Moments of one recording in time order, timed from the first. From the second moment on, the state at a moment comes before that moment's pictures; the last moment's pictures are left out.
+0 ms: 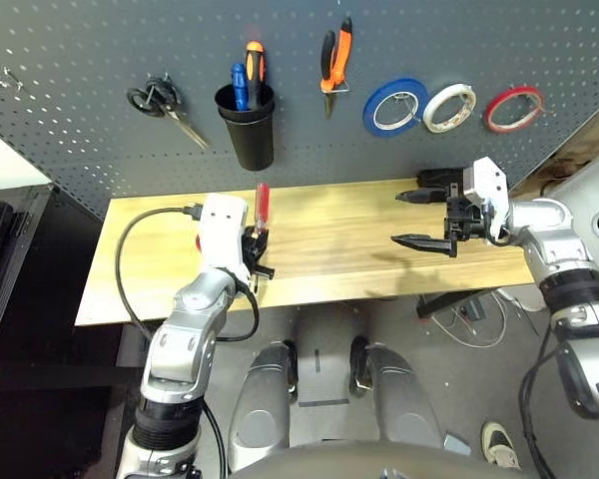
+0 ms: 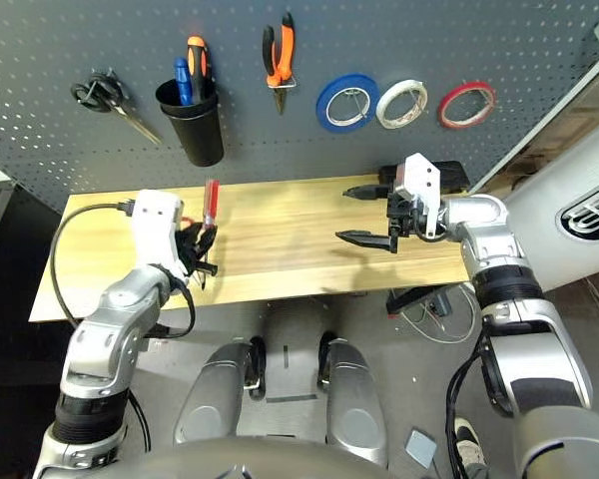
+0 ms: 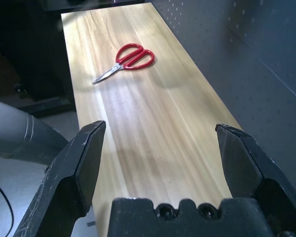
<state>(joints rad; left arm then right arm) -0.09 0.26 0.01 -0.65 -0.01 0.88 -0.18 -0.66 -0.55 0.06 0.74 0.27 -0.23 1.41</state>
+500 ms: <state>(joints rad) -0.46 0.20 0.09 -0.57 -0.07 0.56 -0.16 -0.66 -0.54 0.06 0.78 0.26 -0.26 1.42</state>
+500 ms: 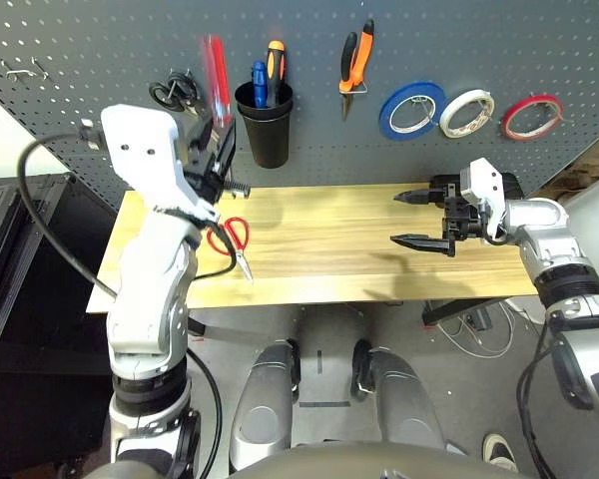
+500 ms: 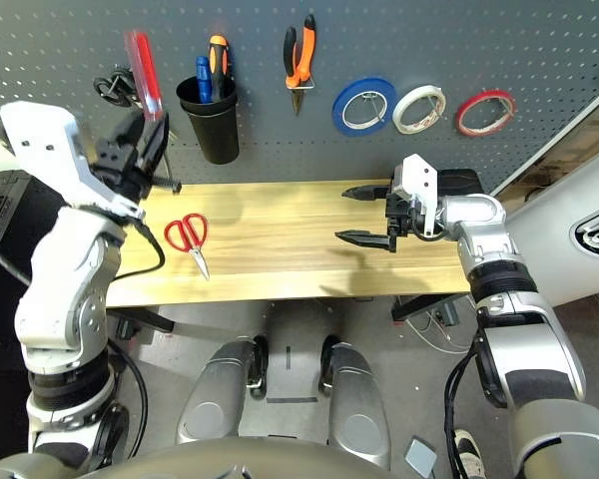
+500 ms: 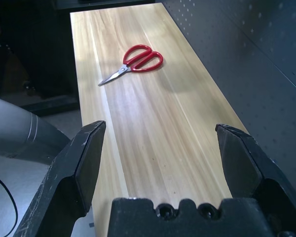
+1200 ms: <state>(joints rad) -0.82 0.14 0.18 0.03 -0.08 0.08 -0.02 -0.59 -0.54 0.04 0.67 0.26 -0.21 1.38</state>
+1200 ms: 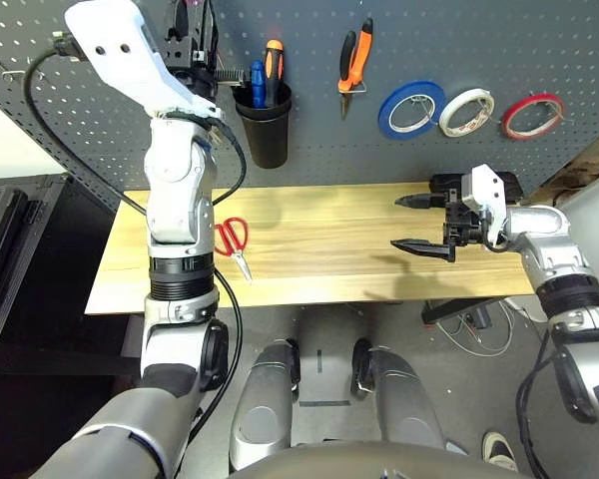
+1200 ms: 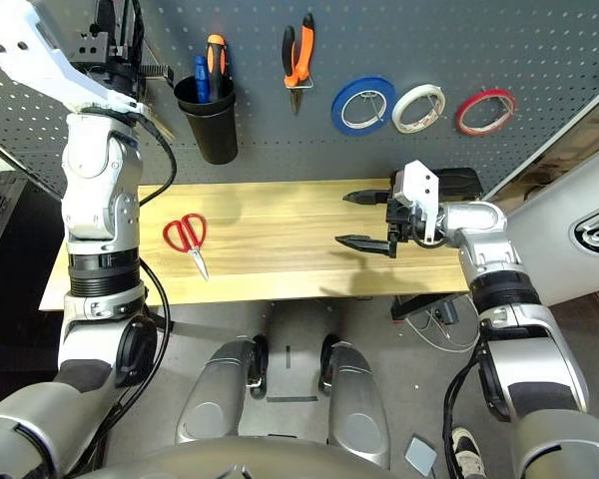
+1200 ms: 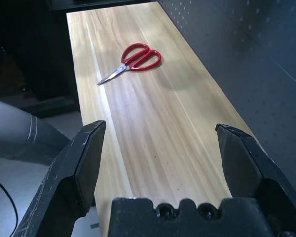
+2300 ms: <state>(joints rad) -0.73 0.15 0.10 0.12 -0.05 -0.01 -0.04 -0.55 -0.54 0.03 0.59 0.27 -0.16 1.36</state>
